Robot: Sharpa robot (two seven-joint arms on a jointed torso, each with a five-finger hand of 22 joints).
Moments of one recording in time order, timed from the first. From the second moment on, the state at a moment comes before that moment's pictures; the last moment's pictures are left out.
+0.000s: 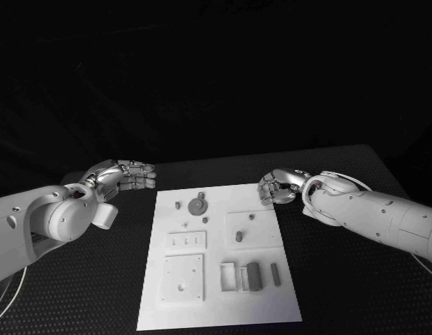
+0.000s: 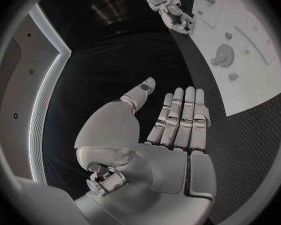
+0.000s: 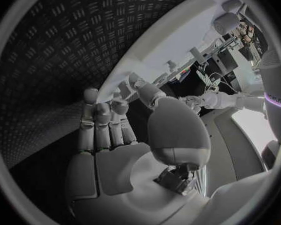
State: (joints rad) left arm 1.35 -0.82 -0.20 1.31 -0.03 -0.11 0.23; left_hand 1.08 -0.03 0.45 -0.28 0.08 0.74 0.19 0.32 0.44 1.02 0.18 0.12 0.07 0.84 0.17 0.32 0.57 0.02 0.78 0.06 0.07 0.78; right arm 1.11 -0.71 0.01 0.98 -1.38 -0.23 0.21; right_hand 1.09 -0.14 0.57 -0.28 0.05 0.85 0.10 0.30 0.52 1.07 0.03 1.20 1.00 0.98 -0.07 1.53 0.88 0.25 0.96 0.07 0.81 1.31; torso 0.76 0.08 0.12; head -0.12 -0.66
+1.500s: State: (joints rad) left arm 1.35 -0.82 -0.20 1.30 -0.03 -0.10 0.23; left_hand 1.08 -0.02 0.45 -0.28 0.08 0.75 0.19 0.32 0.44 1.02 0.18 0.12 0.07 0.85 0.16 0.31 0.57 0.01 0.78 0.06 0.07 0.78; right arm 1.11 -0.71 0.01 0.98 -1.38 -0.28 0.20; right_hand 1.07 -0.06 0.56 -0.28 0.05 0.96 0.09 0.33 0.54 1.08 0.00 1.21 0.99 0.99 -0.09 1.54 0.87 0.25 0.97 0.06 0.82 1.31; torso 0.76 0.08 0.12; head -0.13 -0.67
